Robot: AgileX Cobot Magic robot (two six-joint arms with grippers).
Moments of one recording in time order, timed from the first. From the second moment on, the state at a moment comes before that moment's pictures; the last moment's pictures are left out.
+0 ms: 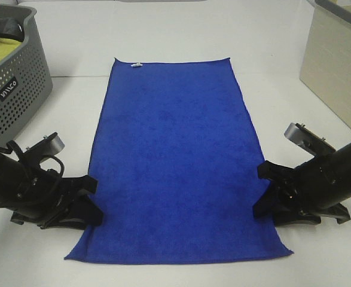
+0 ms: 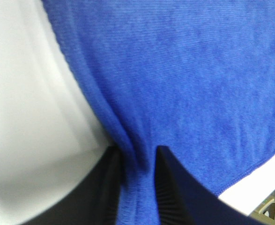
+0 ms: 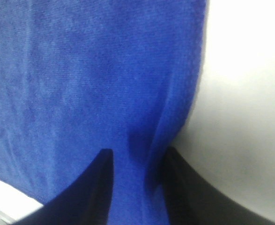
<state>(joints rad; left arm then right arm) -0.23 1.93 -0.66 -1.43 0.54 1.06 0.08 1.84 -0.61 1.15 0.52 -0.77</state>
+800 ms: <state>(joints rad) -0.23 1.77 -0.55 -1.35 0.52 1.04 0.08 1.72 -0.52 1.12 0.51 -0.75</state>
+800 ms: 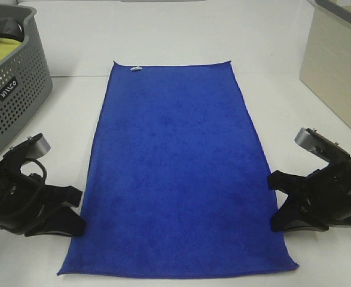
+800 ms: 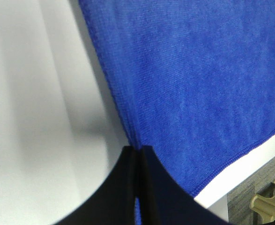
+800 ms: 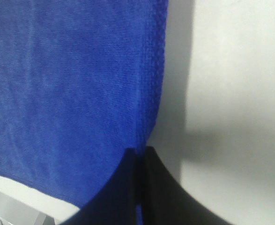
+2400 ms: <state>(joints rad) -0.22 1.89 -1.09 -1.34 0.35 0.91 0.08 1.95 -1.34 0.74 0.67 -0.38</state>
